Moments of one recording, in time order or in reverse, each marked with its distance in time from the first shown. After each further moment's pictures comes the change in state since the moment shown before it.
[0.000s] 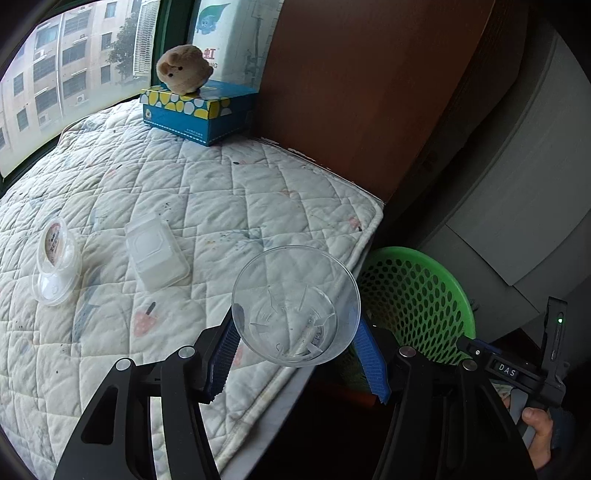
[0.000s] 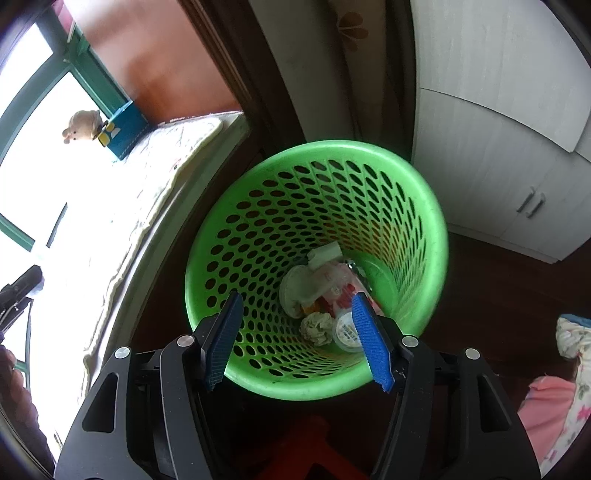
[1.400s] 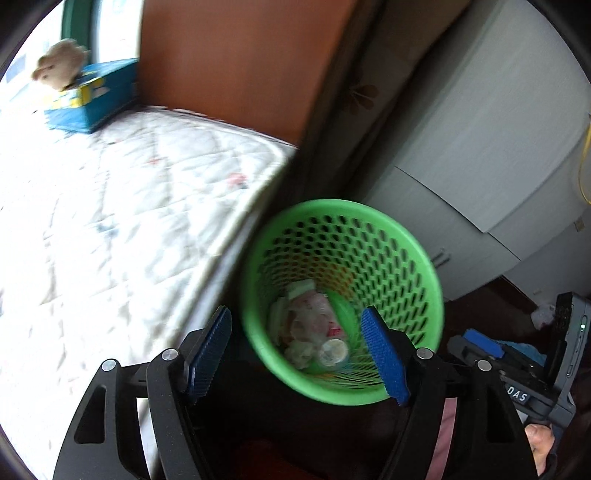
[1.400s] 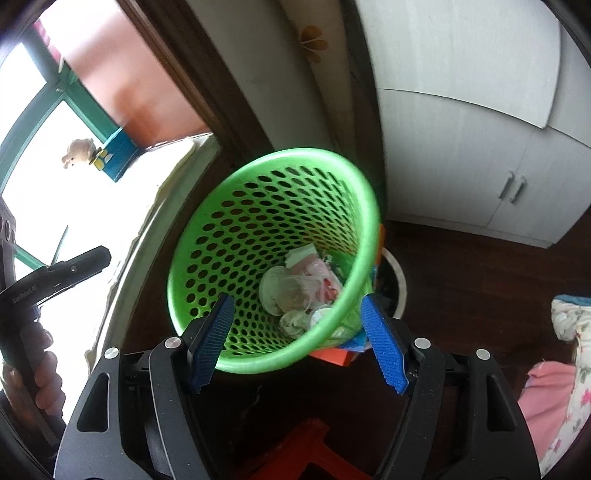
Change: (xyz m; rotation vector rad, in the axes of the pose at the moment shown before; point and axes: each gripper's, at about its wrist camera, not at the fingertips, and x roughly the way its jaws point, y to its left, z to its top) left arm 0.068 -0.097 -0.002 0.133 0.155 -0.110; right arm -0.030 -0.045 -0.018 0.063 -0.046 0.019
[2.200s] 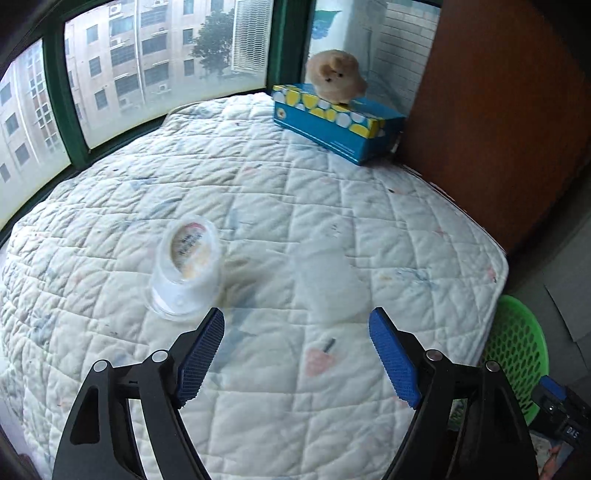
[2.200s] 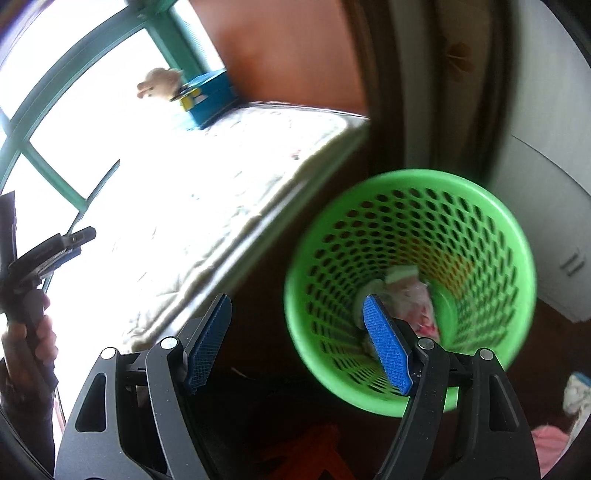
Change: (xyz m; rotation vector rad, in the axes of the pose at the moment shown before) left arm -0.109 0.218 -0.020 -0.332 -0.188 0.439; right arm 0.040 0.156 0.013 -0.300 0.071 0.138
